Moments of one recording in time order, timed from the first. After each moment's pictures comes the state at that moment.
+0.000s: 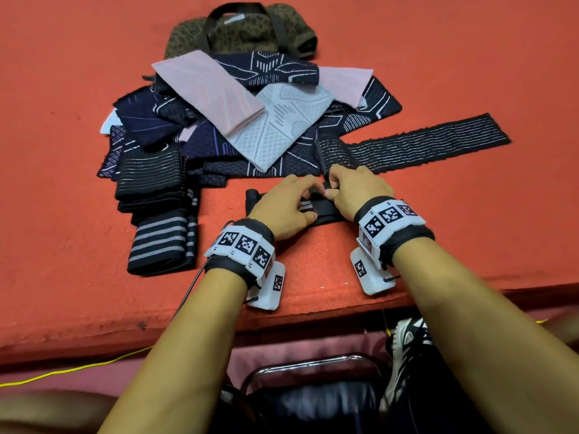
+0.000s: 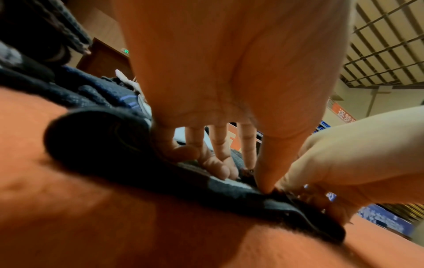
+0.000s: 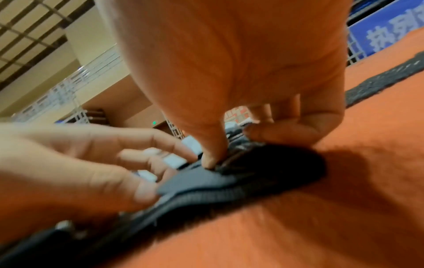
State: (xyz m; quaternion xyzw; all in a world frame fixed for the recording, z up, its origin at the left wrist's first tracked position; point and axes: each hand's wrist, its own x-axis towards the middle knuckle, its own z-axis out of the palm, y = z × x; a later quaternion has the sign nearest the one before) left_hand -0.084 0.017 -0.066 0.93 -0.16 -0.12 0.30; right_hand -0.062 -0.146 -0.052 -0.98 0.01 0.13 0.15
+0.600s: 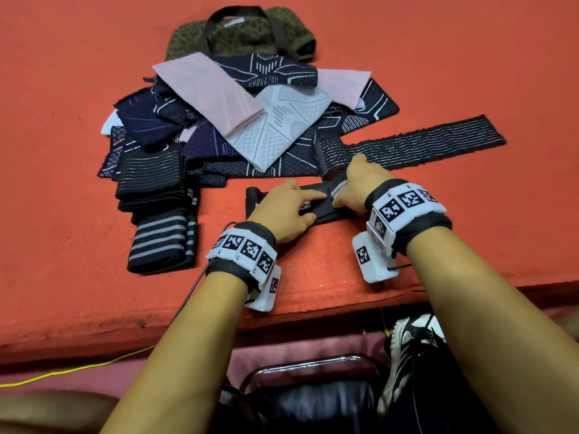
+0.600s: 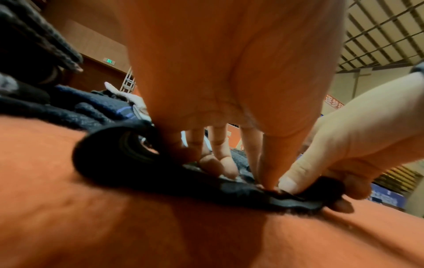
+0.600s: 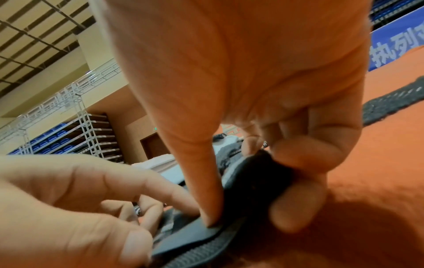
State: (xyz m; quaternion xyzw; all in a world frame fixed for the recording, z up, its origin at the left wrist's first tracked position) left_hand -0.090 0.013 -0.061 0.95 -0.16 -0.13 0.23; right_hand -0.056 -0.149 -0.025 -0.96 0.08 0.21 0.15
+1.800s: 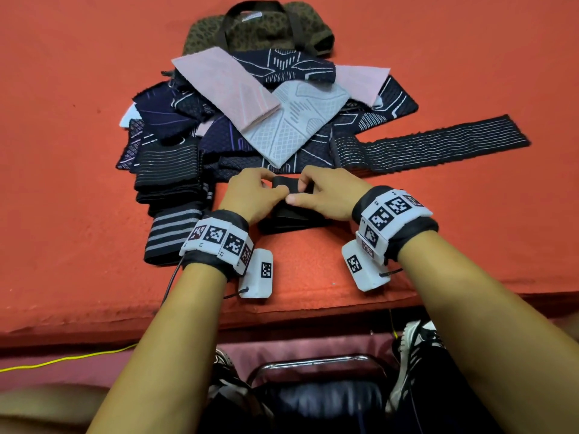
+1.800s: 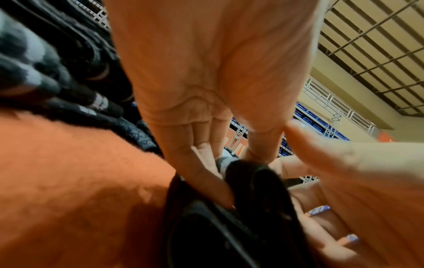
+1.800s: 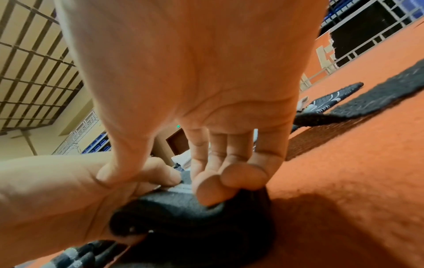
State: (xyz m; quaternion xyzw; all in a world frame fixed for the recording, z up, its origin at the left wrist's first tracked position) left_hand -0.093 0.064 -0.036 0.91 0.11 -0.07 0.38; right_hand -0.068 -0.106 -0.033 -0.93 -0.19 0.18 0.25
